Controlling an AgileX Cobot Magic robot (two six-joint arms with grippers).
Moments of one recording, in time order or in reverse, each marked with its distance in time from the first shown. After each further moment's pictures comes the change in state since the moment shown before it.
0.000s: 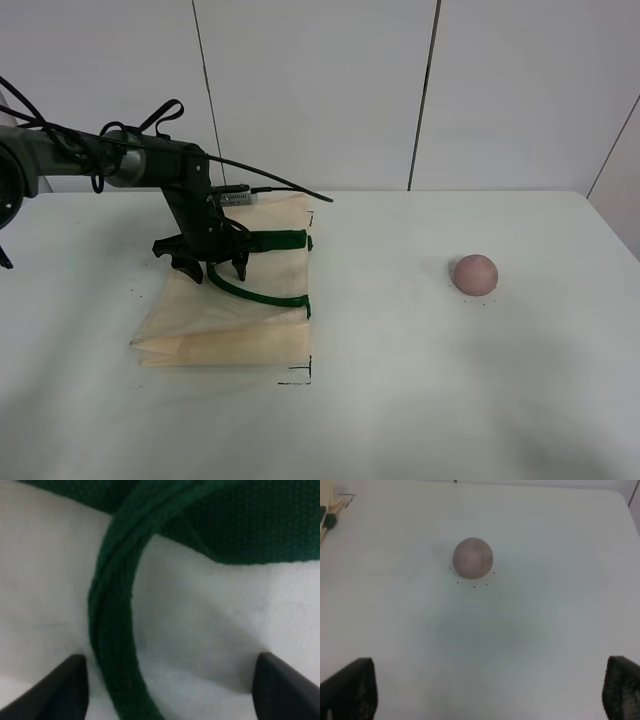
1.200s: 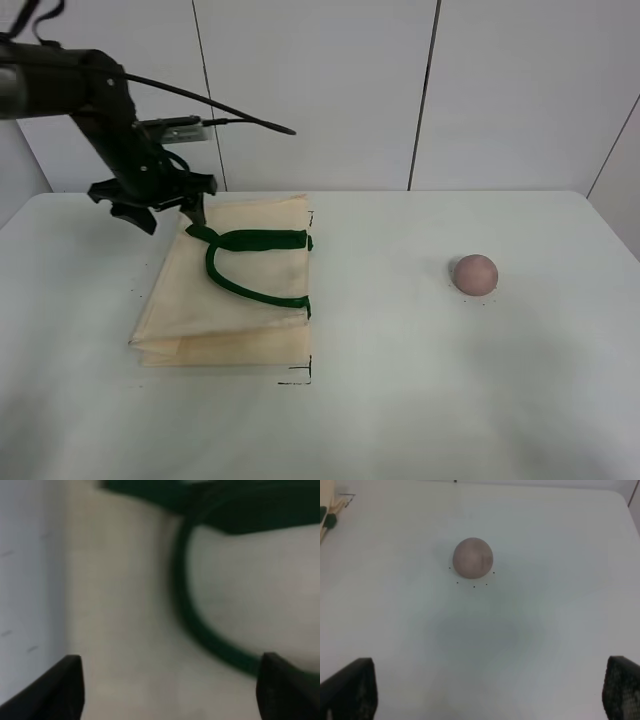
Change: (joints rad) left arm 0.070 -0.280 0.047 -0.045 0.122 0.151; right arm 0.000 0.000 0.000 0.000 0.000 0.000
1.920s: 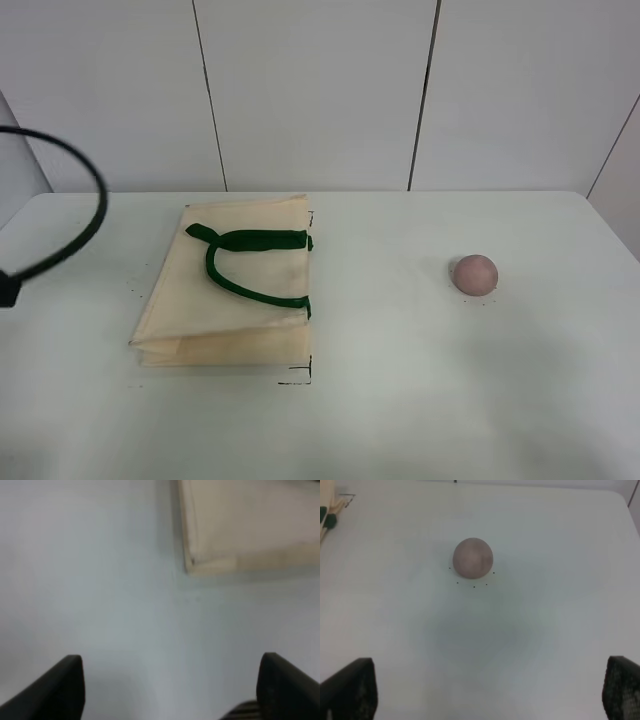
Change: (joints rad) left arm 0.209 -1.027 0.707 -0.001 0.120 0.232; right arm 0.000 0.000 0.000 0.000 0.000 0.000
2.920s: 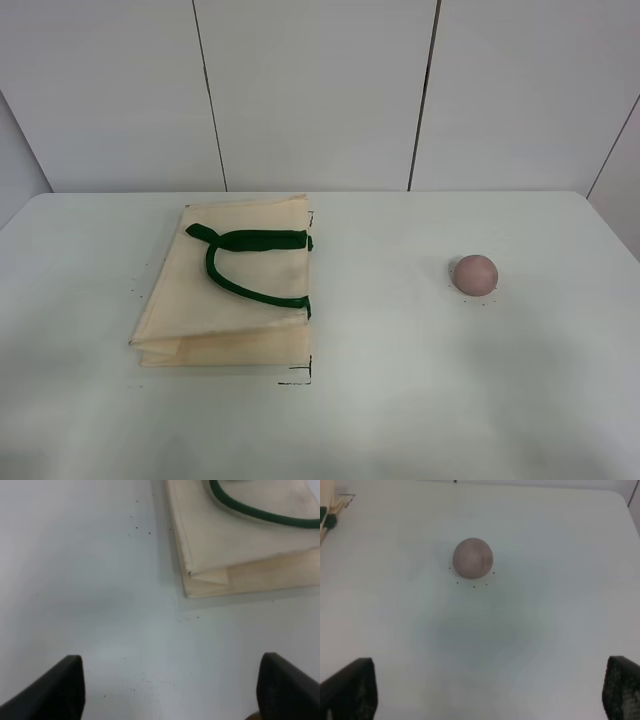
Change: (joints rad) left arm 0.000 -0.960 0.375 0.006 0.085 0.030; right arm 0.000 0.000 0.000 0.000 0.000 0.000
